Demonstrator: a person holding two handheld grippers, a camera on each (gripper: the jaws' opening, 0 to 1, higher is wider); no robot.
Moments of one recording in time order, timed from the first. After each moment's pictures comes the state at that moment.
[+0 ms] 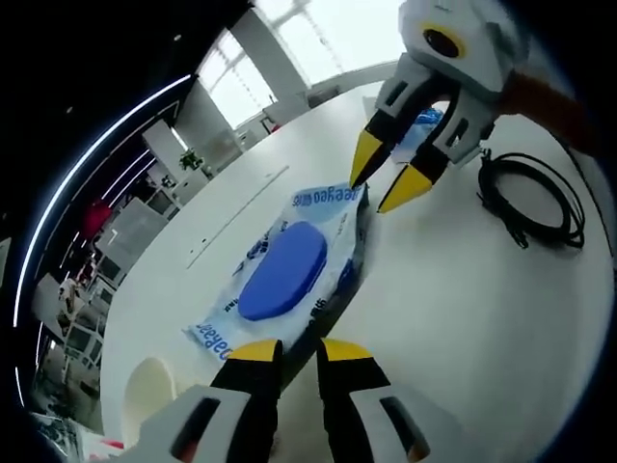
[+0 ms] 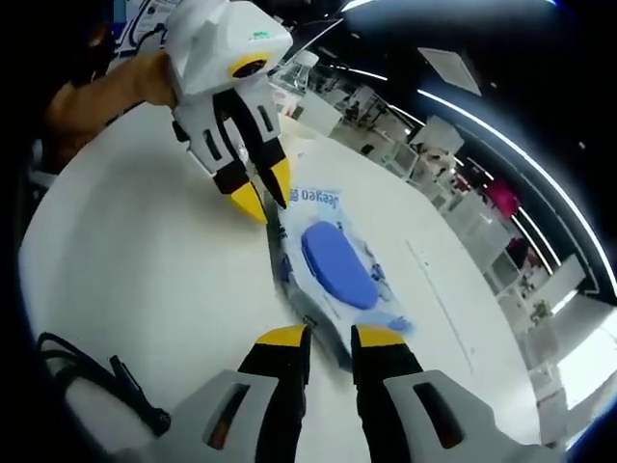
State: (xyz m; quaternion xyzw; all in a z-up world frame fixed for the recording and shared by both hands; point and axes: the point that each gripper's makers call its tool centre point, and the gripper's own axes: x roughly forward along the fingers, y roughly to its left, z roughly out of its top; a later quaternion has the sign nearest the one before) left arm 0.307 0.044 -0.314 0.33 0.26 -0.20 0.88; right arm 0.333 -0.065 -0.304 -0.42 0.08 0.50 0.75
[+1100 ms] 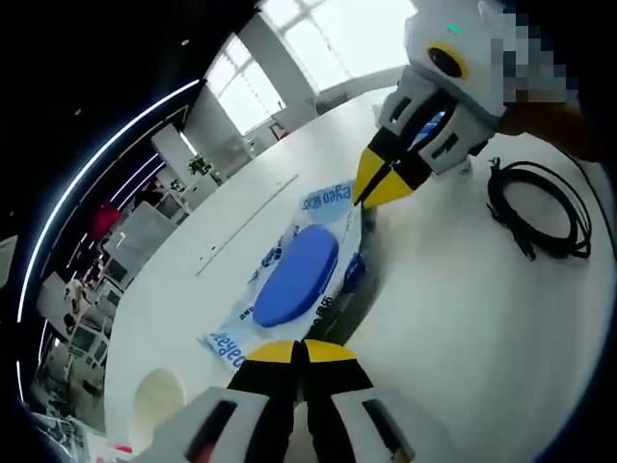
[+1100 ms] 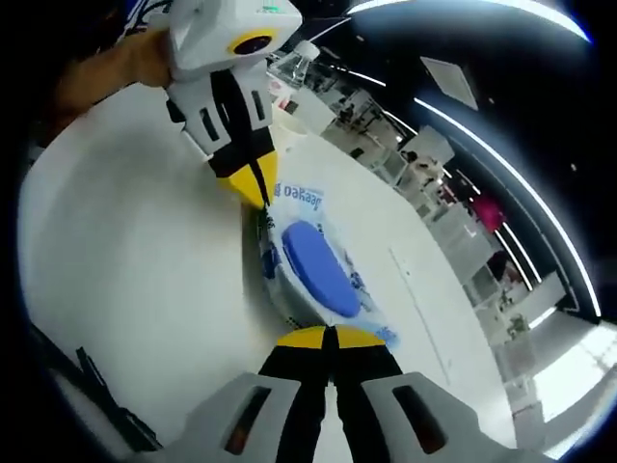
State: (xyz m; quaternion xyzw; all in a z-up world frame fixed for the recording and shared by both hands) left arm 0.313 0.044 -0.301 0.32 0.24 -0.19 0.90; right arm 0.331 -0.065 -0.287 -0.45 0.03 0.47 0.76
